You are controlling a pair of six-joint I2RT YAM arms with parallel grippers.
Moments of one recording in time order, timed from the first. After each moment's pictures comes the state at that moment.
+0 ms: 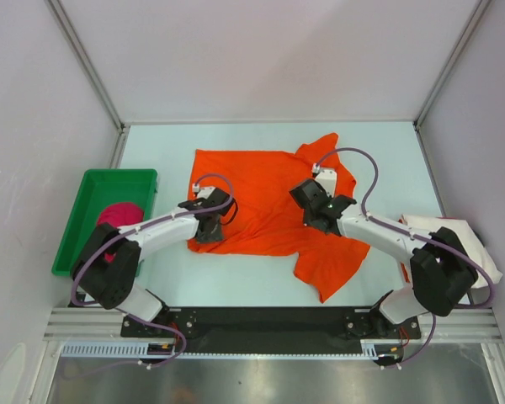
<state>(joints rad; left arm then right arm) -0.63 1.51 0.85 -0.60 -0.37 -0.71 0.72 1.47 1.00 -0.54 0.53 0.71</state>
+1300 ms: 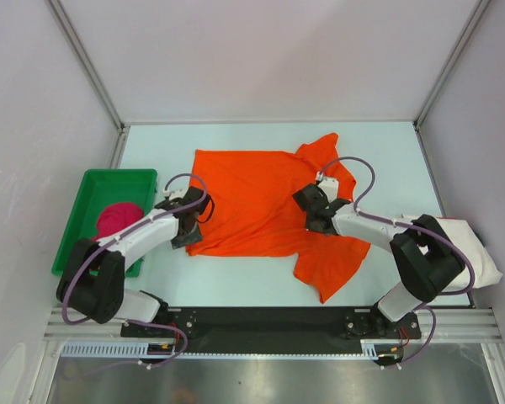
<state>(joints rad) -0.44 1.40 0.79 -0.73 -0.42 -0.75 0.65 1.58 0.91 -0.43 0.47 0.75</state>
